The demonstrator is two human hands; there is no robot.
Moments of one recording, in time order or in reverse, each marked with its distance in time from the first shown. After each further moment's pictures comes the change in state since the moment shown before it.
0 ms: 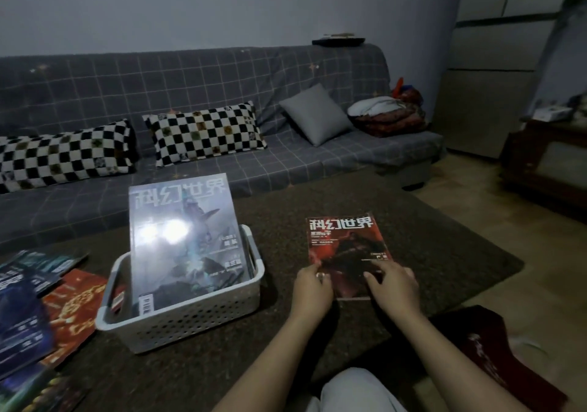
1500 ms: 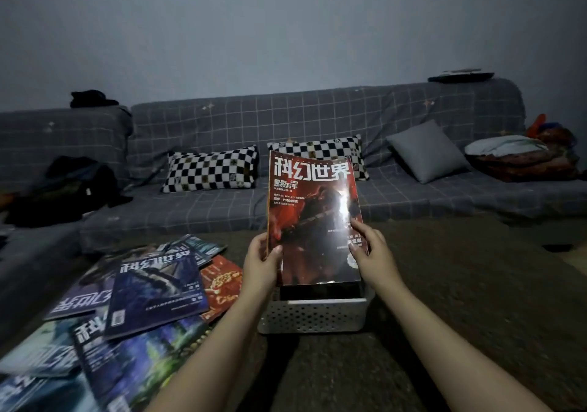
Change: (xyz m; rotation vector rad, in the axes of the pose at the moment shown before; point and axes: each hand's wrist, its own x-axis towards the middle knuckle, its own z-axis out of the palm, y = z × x) left_hand -0.041 -0.051 -0.241 -0.412 0.602 0.014; right_hand -0.034 -0.223 0.014 0.775 -0.275 -0.487
